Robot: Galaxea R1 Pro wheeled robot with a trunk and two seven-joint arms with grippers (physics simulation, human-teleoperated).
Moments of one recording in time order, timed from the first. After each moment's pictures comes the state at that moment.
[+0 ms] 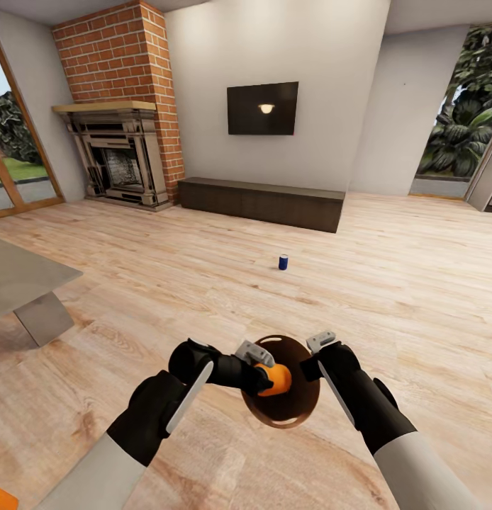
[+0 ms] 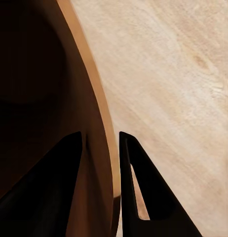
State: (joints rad) left arm -0.65 -0.06 -0.51 -1.29 0.16 1.05 -0.47; right arm -0.64 -0.04 0.30 -1.14 0.10 1.05 0.06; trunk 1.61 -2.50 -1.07
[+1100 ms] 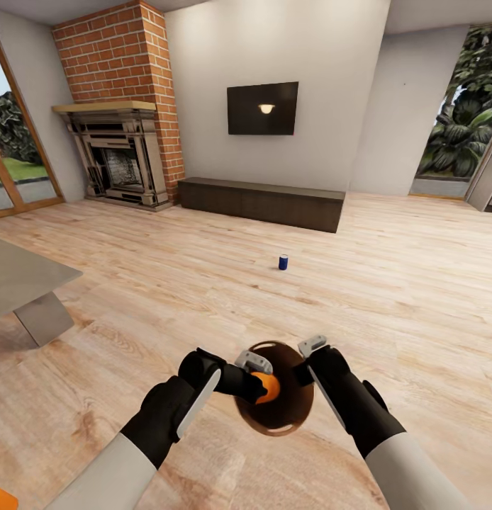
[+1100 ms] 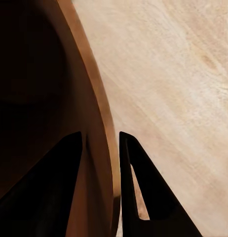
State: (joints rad) left arm -0.65 -0.10 -0.51 -1.13 0.18 1.01 -0.31; right arm -0.64 -0.01 0.34 -1.10 0.13 1.05 0.06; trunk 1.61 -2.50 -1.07
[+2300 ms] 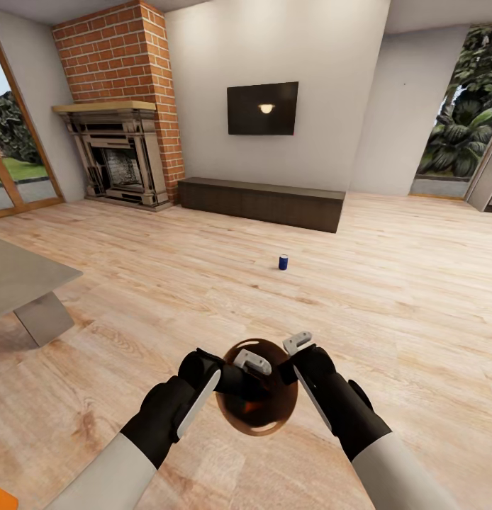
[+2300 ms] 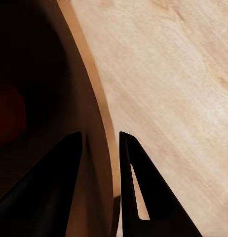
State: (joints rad) left arm -0.65 -0.10 -0.51 -1.13 0.15 1.00 -0.30; right arm -0.64 0.05 0.38 -1.14 0.10 1.05 0.03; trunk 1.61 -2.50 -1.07
